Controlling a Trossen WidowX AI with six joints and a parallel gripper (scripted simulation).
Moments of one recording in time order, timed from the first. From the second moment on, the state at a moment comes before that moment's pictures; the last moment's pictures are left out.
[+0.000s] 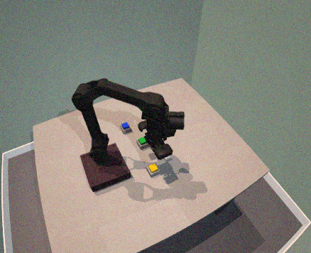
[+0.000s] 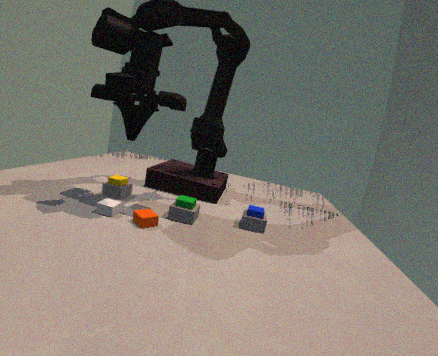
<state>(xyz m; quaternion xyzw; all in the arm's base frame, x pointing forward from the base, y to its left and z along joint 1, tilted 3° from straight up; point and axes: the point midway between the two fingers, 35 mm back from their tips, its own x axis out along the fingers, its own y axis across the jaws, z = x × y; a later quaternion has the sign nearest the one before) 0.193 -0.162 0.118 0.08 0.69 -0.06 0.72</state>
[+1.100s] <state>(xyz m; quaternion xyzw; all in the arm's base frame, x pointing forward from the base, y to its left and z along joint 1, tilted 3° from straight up) 0.221 0.113 0.101 0.09 0.68 -0.04 0.72</state>
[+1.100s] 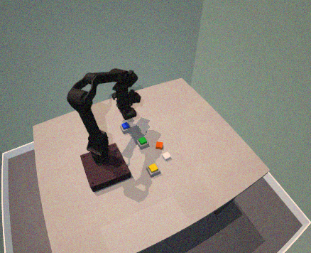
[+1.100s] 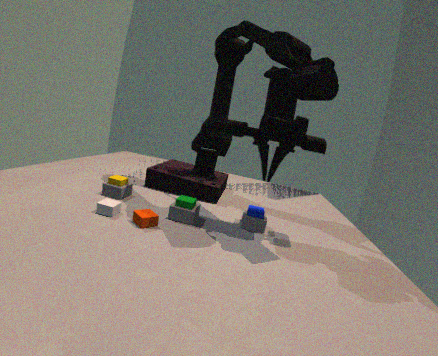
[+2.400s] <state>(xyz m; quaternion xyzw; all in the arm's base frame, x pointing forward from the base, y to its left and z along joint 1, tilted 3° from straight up) 0.218 0.115 0.037 0.09 0.69 -0.05 0.72</state>
